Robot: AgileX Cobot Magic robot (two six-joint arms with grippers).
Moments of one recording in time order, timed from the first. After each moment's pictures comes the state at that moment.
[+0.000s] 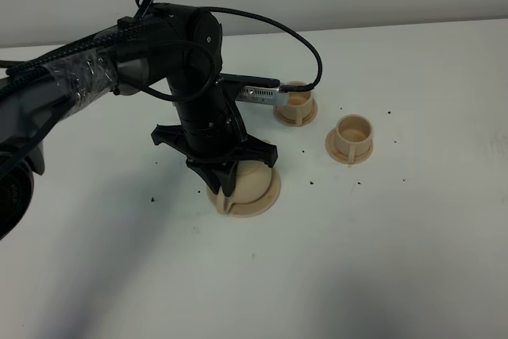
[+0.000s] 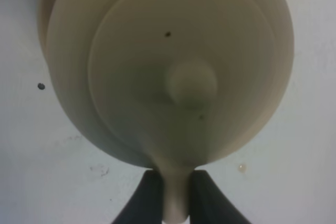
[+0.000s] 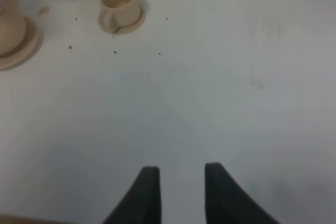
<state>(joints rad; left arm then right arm) -0.51 2.17 -1.67 -0.14 1.18 -0.09 0.04 0.11 -0.49 0.24 1.07 -0.18</state>
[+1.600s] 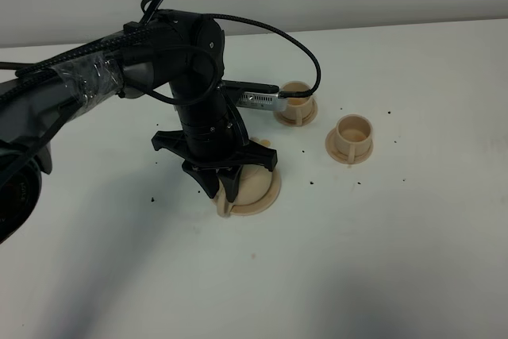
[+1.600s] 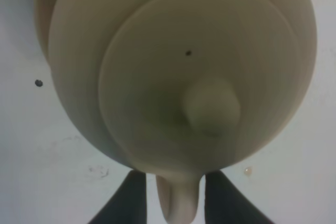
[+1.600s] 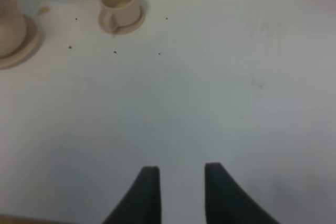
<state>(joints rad) -0.51 2.19 -1.67 -0.15 1.19 -0.11 0.04 0.11 -0.49 0.24 1.07 -0.18</state>
